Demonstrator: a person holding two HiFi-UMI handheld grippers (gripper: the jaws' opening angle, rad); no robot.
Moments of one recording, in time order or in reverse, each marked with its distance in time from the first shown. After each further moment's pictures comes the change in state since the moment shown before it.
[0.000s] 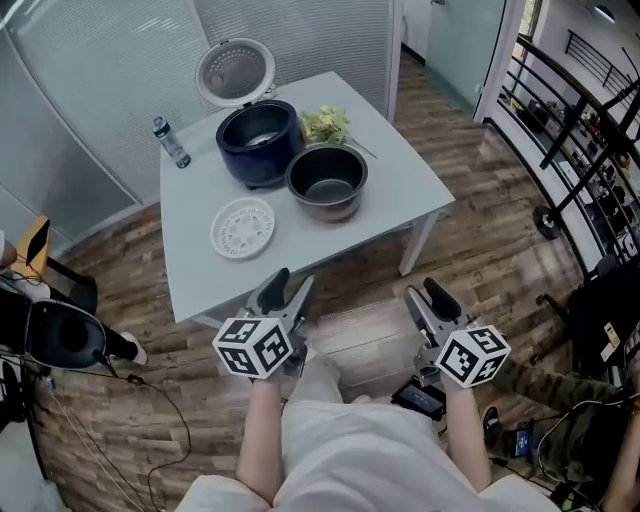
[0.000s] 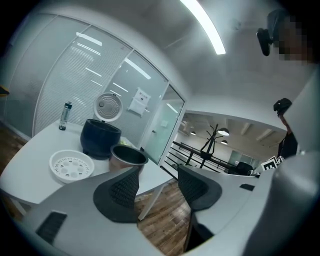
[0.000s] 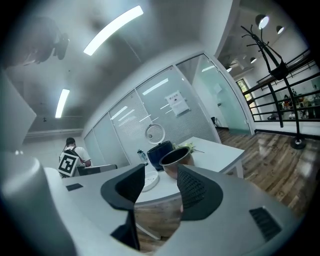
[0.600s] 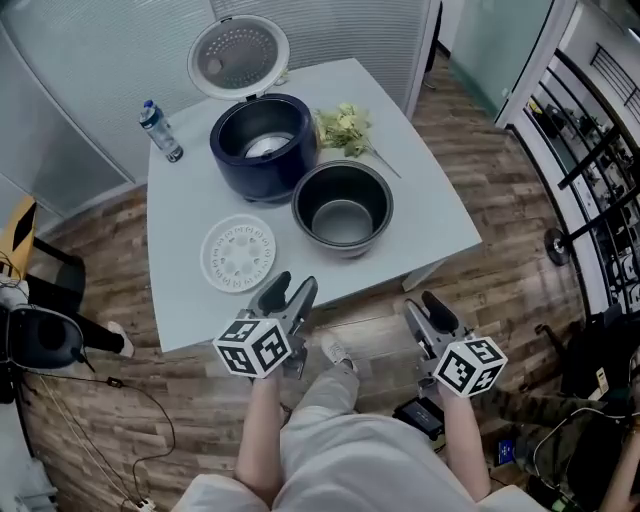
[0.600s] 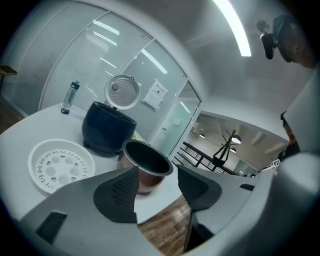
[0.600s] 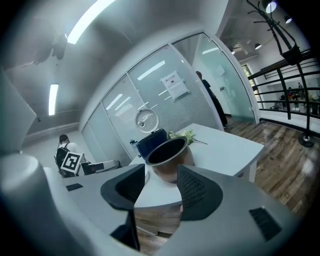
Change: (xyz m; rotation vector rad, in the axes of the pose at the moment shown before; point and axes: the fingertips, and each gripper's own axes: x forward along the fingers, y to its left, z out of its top) left arm 0.129 0.120 0.014 -0.159 0.044 0.066; right arm 0.163 -0.069 0.004 0.036 0.178 0.014
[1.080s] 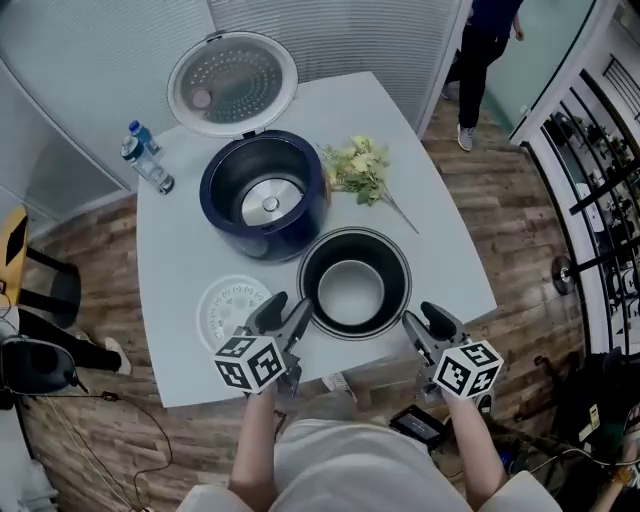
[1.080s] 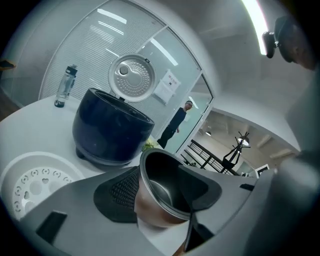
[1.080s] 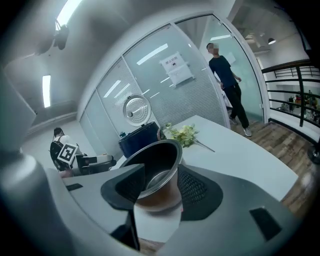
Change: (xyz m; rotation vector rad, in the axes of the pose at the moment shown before) left arm 0.123 0.099 0.058 -0.059 0.082 0.040; right arm 0.166 -0.074 0.056 -0.056 0.143 0.007
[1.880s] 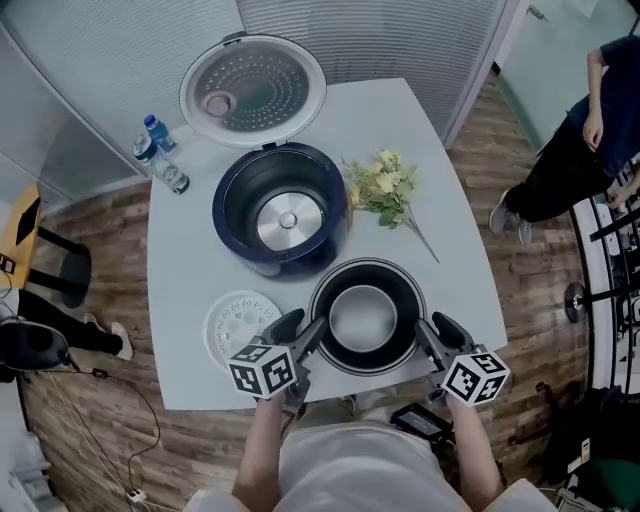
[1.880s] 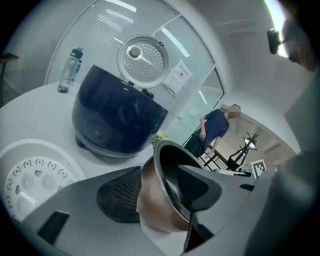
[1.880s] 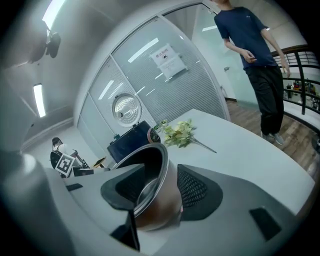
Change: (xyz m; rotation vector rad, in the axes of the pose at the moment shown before) left arm 0.043 0.031 -0.011 -0.101 0.099 0.048; right arm 0.059 -0.043 0.023 0.084 0.055 0.017
